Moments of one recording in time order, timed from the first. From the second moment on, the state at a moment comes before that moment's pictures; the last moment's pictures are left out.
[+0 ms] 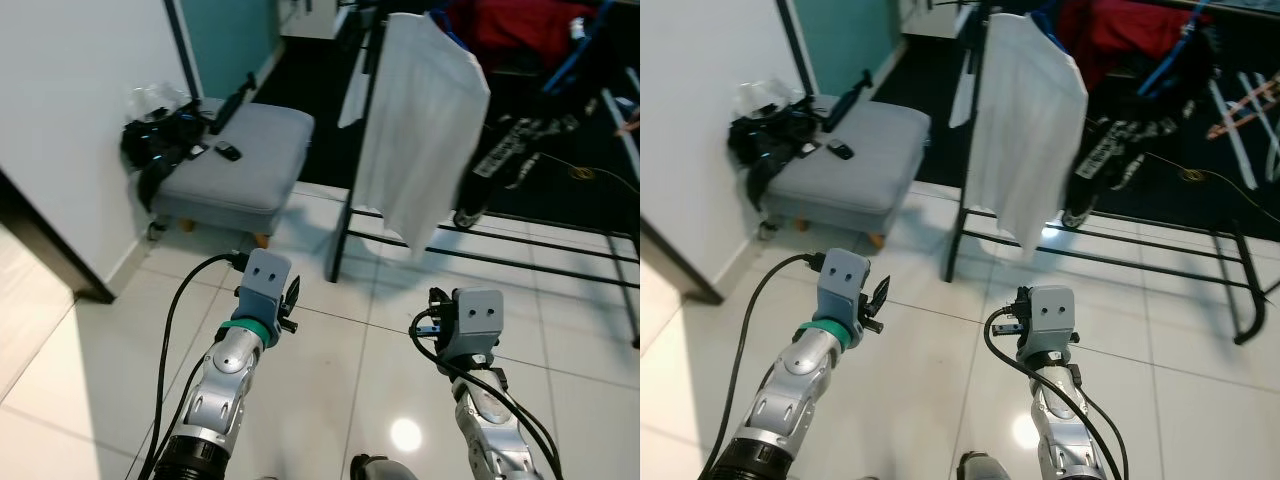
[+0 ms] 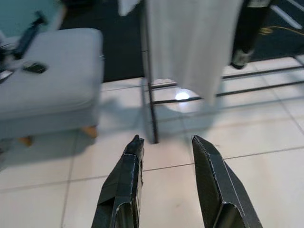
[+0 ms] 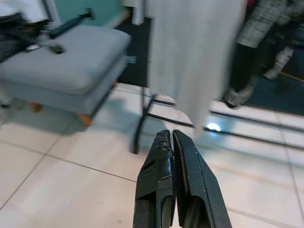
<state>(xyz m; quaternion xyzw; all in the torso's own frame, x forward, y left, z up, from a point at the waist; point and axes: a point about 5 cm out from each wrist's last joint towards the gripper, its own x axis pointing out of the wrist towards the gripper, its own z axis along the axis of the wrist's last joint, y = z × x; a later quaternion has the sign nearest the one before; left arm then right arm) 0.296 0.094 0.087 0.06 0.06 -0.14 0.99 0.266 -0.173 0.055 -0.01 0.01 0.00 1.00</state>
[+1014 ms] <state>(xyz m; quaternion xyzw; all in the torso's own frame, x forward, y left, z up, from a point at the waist) 0.304 0.094 0.100 0.07 0.02 -0.13 0.99 0.273 -0.164 0.065 -0.03 -0.01 0.03 1.00</state>
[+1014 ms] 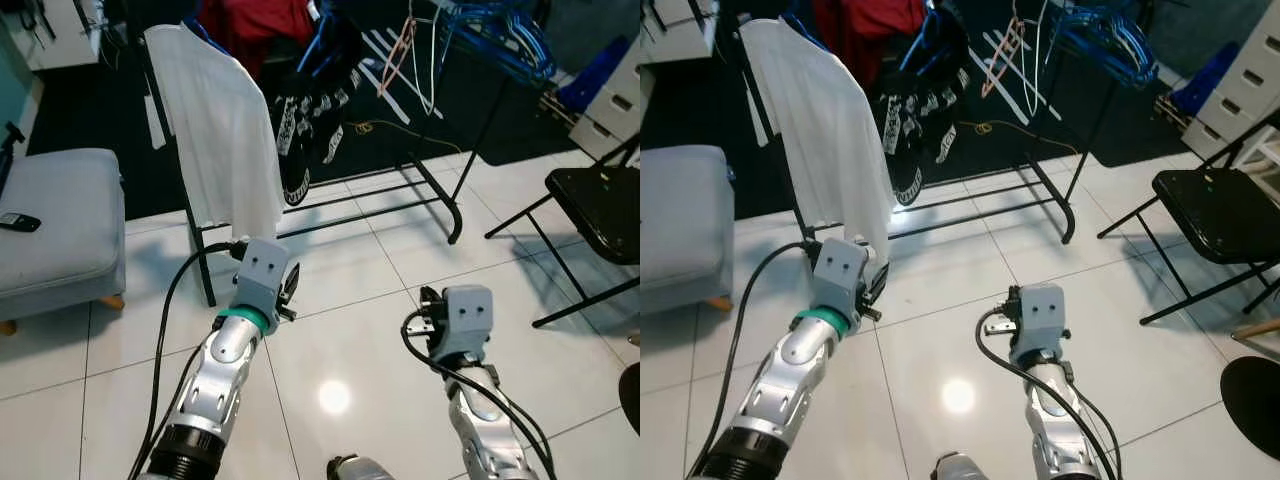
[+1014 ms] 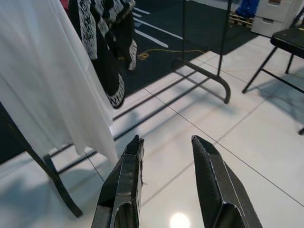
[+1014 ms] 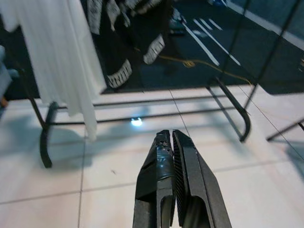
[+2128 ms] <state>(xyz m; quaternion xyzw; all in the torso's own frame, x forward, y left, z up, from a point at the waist) 0.305 0.089 0.123 0.07 -0.03 -0.14 0.99 0.305 -0.174 0.170 -0.13 -0.20 0.12 0.96</state>
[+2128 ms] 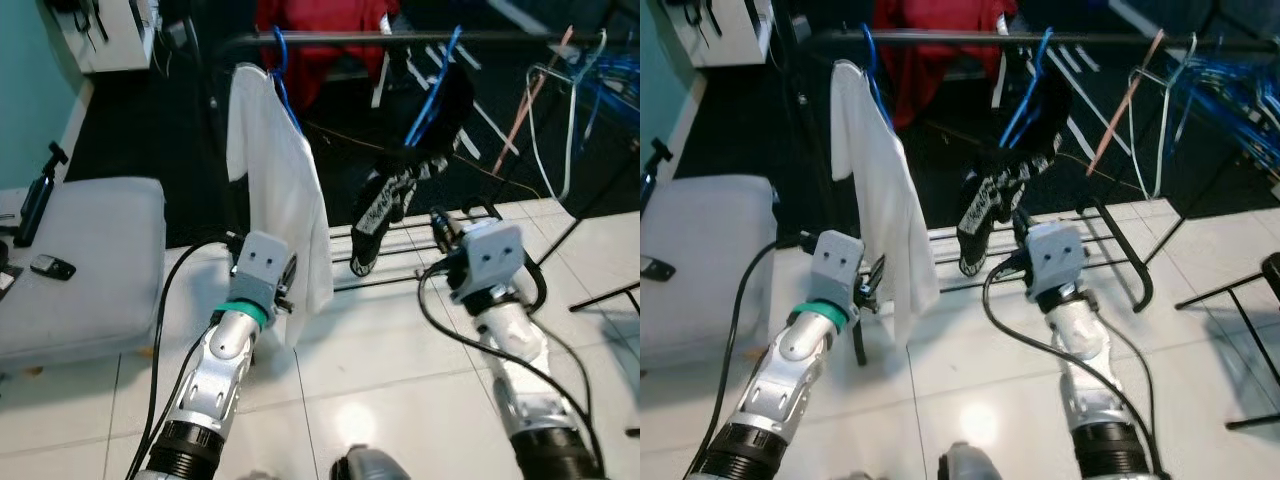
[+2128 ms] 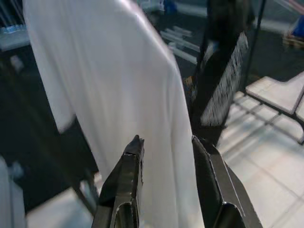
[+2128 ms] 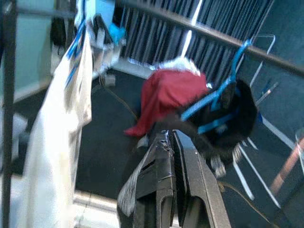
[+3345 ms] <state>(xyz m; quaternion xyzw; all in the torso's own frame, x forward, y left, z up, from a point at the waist) 0.297 0.039 0.222 0.05 -0.12 -0.25 0.96 0.307 -0.170 0.140 -0.06 -0.11 0.15 0.98</state>
